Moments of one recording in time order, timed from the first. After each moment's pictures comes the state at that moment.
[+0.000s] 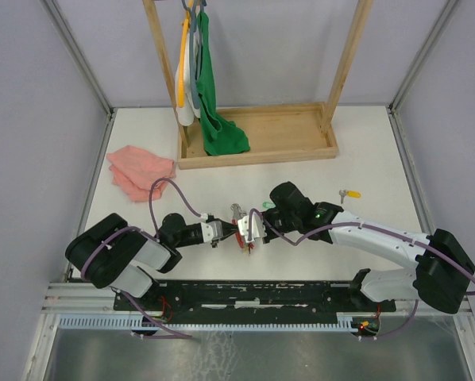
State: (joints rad) left arm -0.66 1.50 0.11 1.41 0.73 0.29; right arm 0.91 1.28 0.80 -0.30 -0.38 -0.91
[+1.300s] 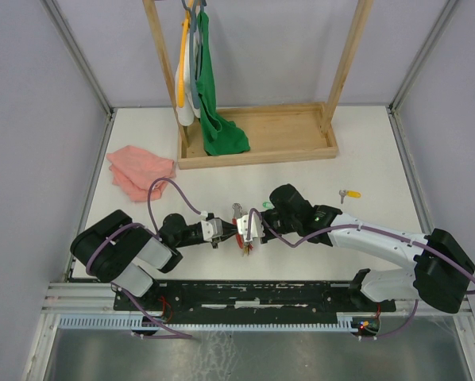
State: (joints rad) left arm -0.66 1.55 0.11 1.46 0.74 0.22; right arm 0.92 1.28 0.77 -0.21 -0.36 -0.85
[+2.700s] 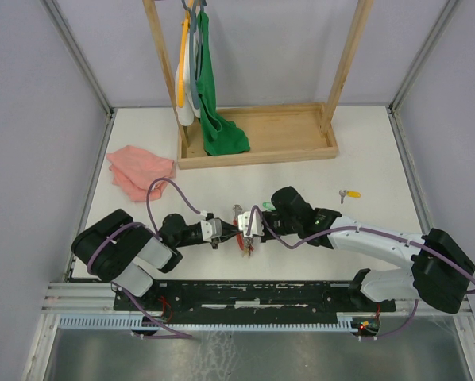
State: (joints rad) left arm -0.66 1.56 0.12 1.48 0.76 0.20; right arm 0.92 1.28 0.71 -0.11 -0.37 -0.73
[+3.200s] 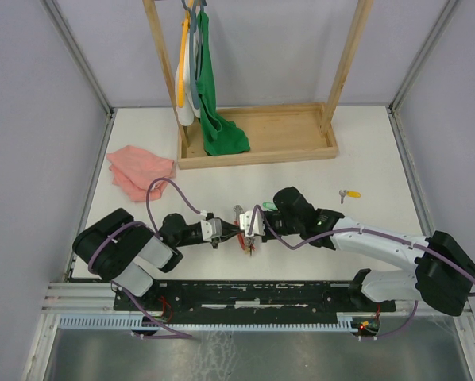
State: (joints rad) left arm -0.66 1.56 0.12 1.49 0.77 0.20; right arm 0.92 1.25 0.70 -0.10 -0.37 -0.72
